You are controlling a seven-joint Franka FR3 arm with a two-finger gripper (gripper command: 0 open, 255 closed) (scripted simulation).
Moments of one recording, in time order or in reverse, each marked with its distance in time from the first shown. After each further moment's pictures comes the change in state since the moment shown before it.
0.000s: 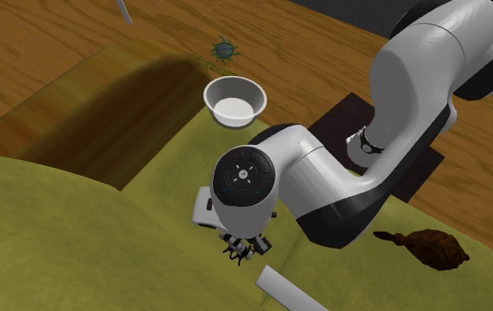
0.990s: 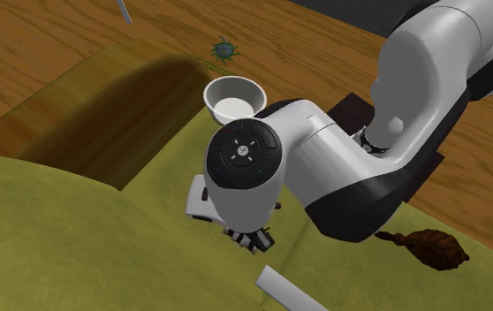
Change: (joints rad) arm -0.003 0.006 -0.001 0.142 0.001 -0.136 -0.001
